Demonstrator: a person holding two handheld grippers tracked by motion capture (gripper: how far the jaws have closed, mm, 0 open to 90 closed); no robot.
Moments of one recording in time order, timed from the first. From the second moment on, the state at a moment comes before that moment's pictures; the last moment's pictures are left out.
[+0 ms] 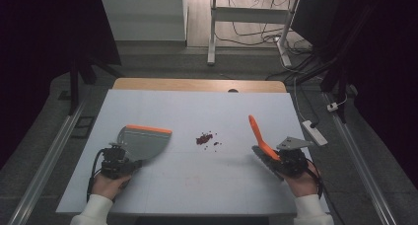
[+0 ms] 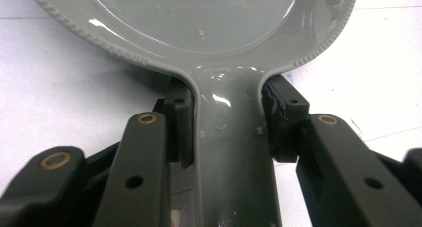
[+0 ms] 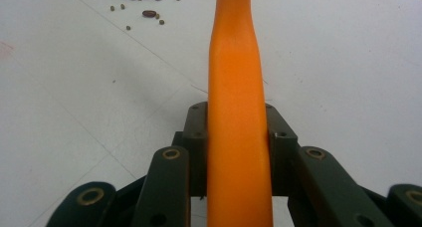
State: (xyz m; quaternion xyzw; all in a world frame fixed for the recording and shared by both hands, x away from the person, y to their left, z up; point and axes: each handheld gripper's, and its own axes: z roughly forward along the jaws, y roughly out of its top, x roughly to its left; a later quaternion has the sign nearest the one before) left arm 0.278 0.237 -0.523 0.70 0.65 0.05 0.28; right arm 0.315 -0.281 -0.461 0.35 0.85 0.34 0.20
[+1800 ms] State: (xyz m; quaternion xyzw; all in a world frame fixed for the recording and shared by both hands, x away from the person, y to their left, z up) left arm 0.279 0.255 -0.502 0.76 0.49 0.08 0.41; right arm 0.315 -0.276 -0.452 0.35 0.84 0.36 0.22
